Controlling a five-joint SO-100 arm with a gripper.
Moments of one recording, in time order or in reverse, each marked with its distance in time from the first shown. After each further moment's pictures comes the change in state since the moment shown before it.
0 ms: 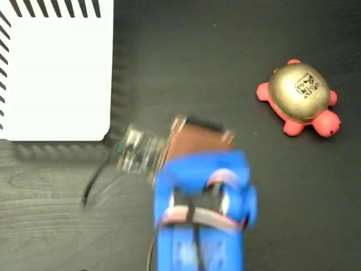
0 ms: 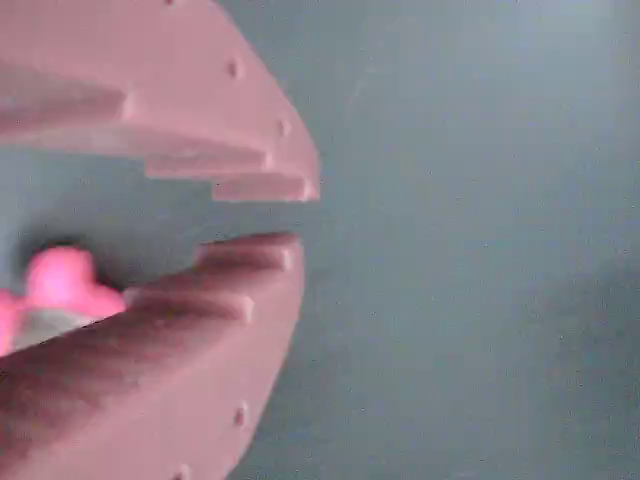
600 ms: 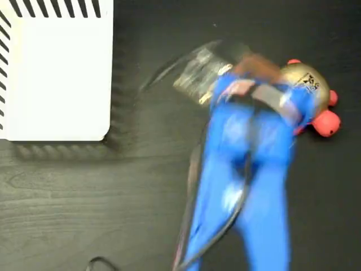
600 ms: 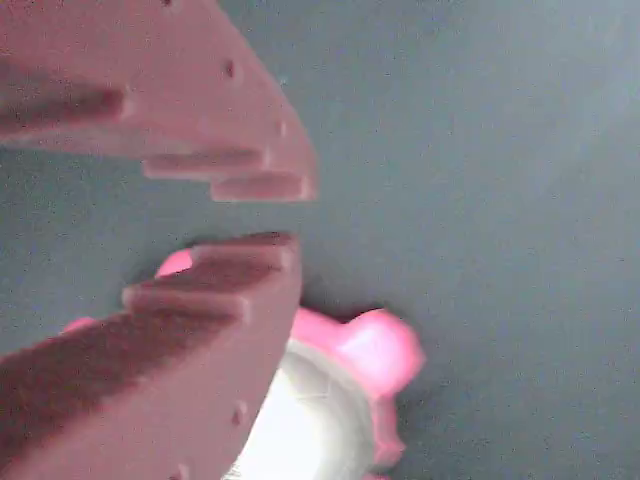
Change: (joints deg) arm 14.5 -39.0 -35.6 11.5 5.4
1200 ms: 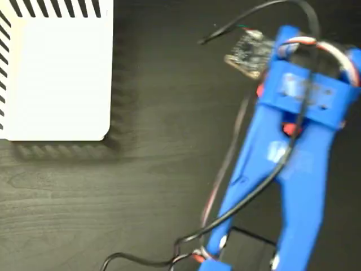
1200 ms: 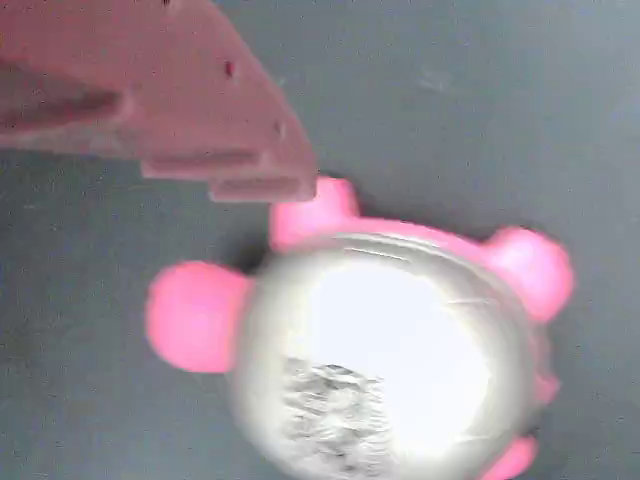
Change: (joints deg) arm 8.0 -16.8 -25.4 15.3 -7.2
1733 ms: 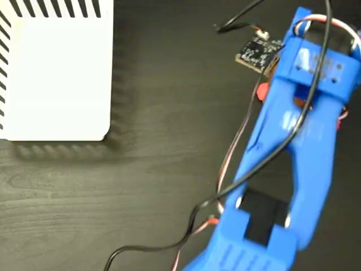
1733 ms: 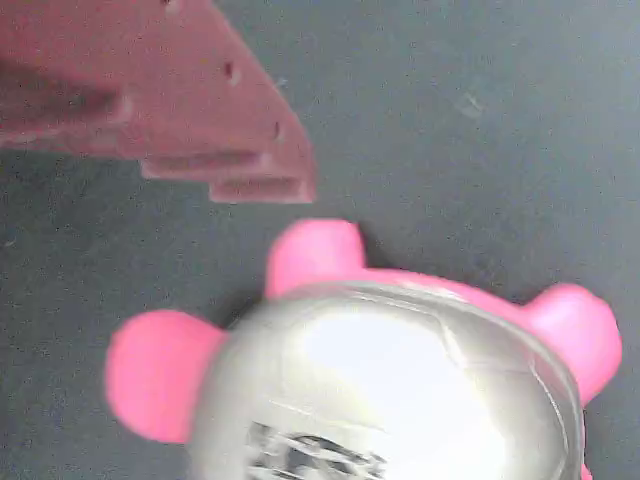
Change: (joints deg) arm 0.6 -17.5 -13.4 6.0 2.0
